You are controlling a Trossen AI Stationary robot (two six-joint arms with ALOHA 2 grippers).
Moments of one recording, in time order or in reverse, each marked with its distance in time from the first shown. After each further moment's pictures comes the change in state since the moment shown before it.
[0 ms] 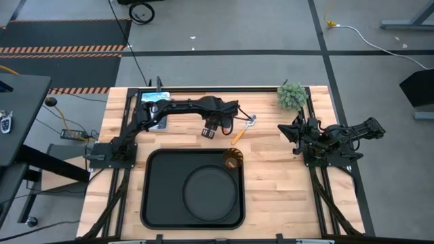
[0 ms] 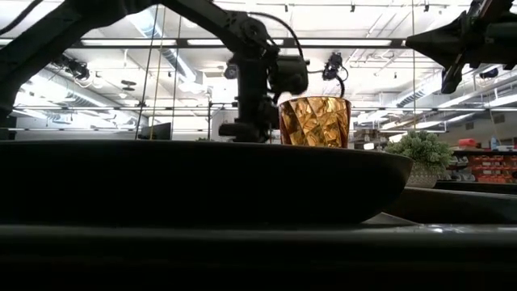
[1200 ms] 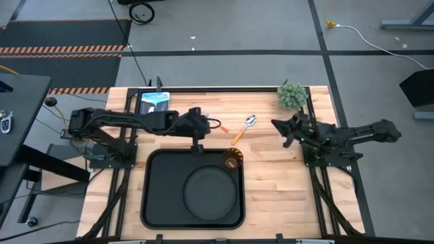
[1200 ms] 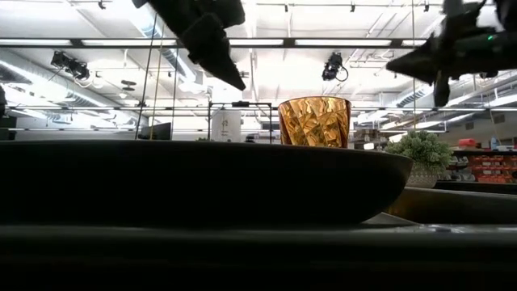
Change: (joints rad) left arm -0.217 -0.757 -0.734 0.628 0.047 -0.497; right arm -0.189 0.291 0.046 0.047 -0.019 0.201
